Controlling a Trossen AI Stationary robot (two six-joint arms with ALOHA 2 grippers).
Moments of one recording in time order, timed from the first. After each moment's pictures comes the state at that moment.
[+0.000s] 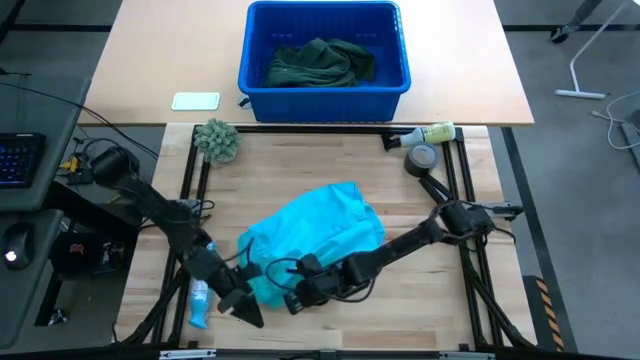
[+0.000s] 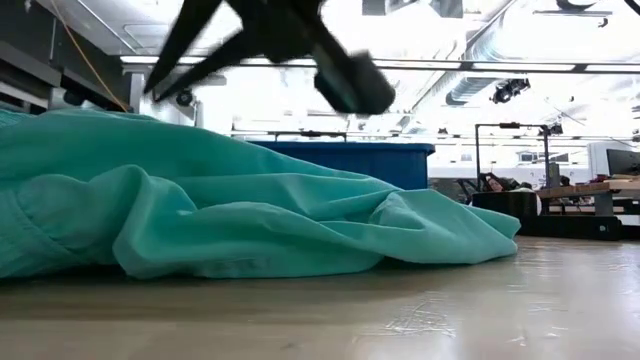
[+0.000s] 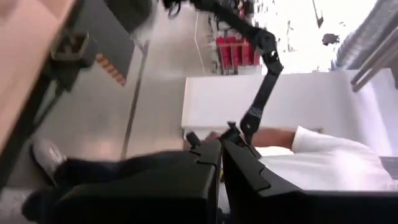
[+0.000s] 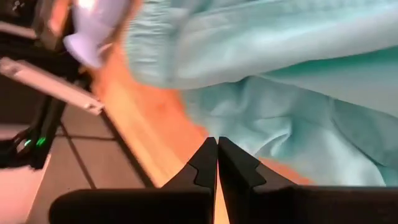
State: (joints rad) left arm -0.73 1.28 0.67 0.48 0.03 -1.46; right arm 0.43 2.23 1.84 -0.46 0.18 1.32
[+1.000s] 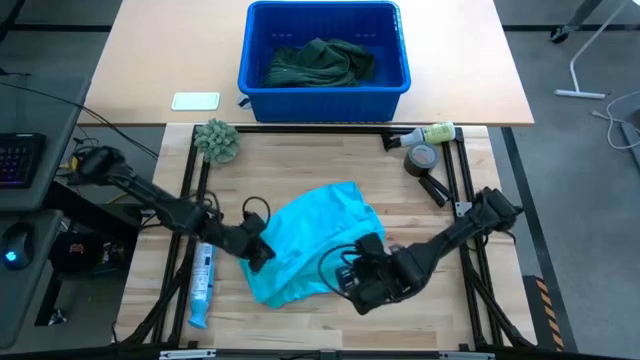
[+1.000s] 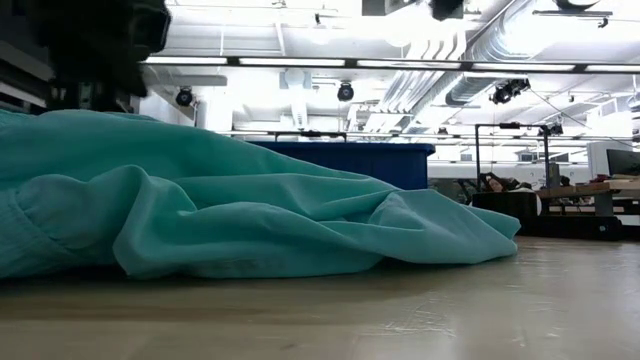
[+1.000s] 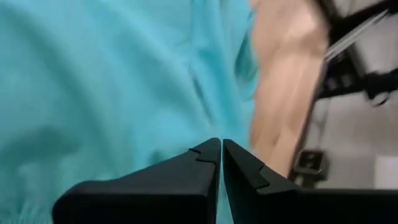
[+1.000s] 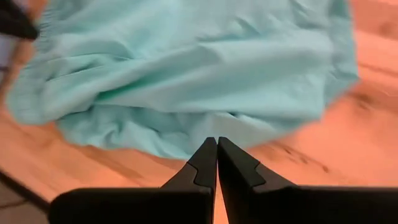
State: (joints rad) left arm -0.48 1.16 0.67 -0.31 -0.22 -1.18; right arm 0.58 1.93 1.83 -1.31 0.46 1.75
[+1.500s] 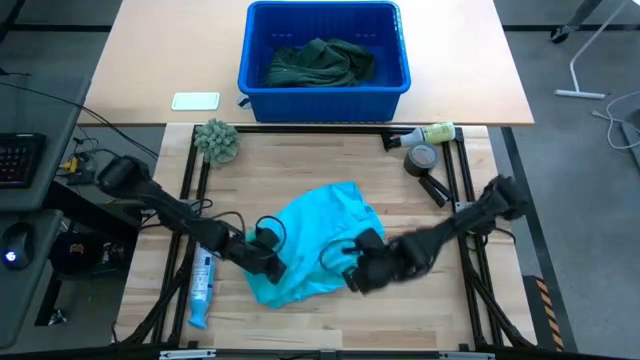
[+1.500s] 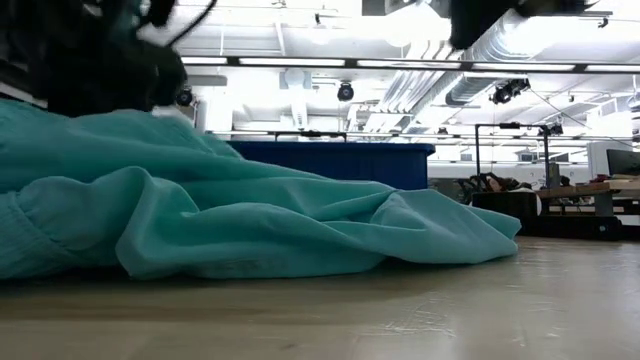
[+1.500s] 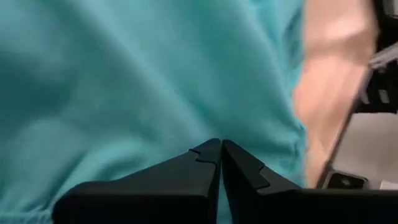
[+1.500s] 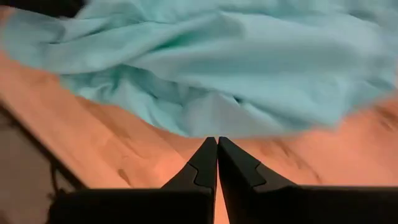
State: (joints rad) left arm -0.51 1.48 0.67 -0.04 -0.22 -1.39; right arm 0.46 1.76 1.51 -0.97 0.24 1.35
